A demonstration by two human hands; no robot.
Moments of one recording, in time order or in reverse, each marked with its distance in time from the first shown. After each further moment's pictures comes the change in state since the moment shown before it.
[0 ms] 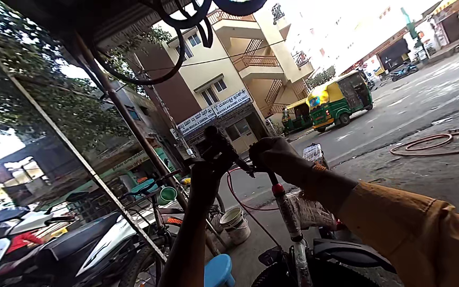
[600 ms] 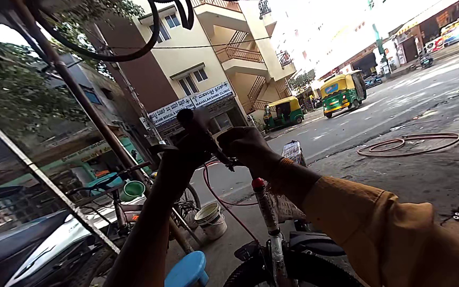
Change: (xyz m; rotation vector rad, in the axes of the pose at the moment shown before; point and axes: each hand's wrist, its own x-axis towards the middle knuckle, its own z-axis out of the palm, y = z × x) left_hand 0.008 0.006 -0.009 -0.030 -0.133 -0.068; right_hand 0.011 -0.003 0.023 -0.077 0.032 -0.053
